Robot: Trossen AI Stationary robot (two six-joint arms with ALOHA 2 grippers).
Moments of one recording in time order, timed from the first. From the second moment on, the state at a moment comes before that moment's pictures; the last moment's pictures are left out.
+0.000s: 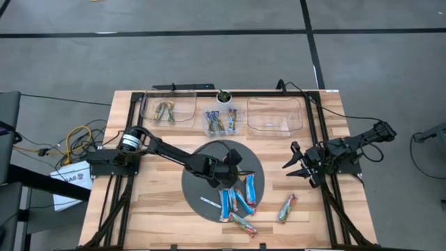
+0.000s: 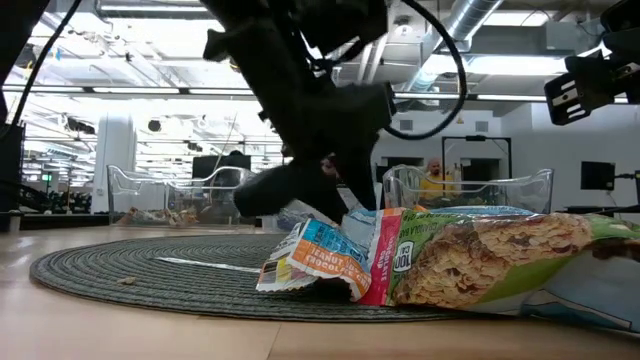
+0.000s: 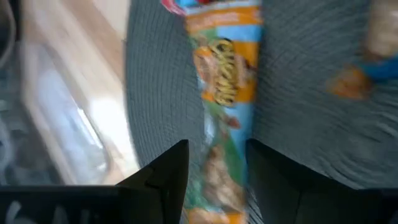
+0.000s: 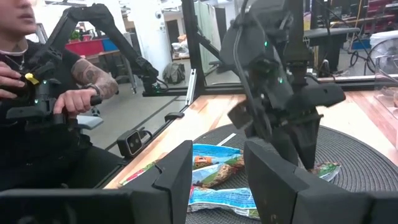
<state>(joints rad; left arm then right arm) -0.21 2.06 1.35 -0.29 -0.45 0.81 0.39 0.05 0.01 -0.01 0.00 0.11</state>
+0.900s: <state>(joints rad) -0.18 2.10 1.35 -0.27 -0.32 0.94 0.39 0.05 0.01 0.00 0.00 0.11</state>
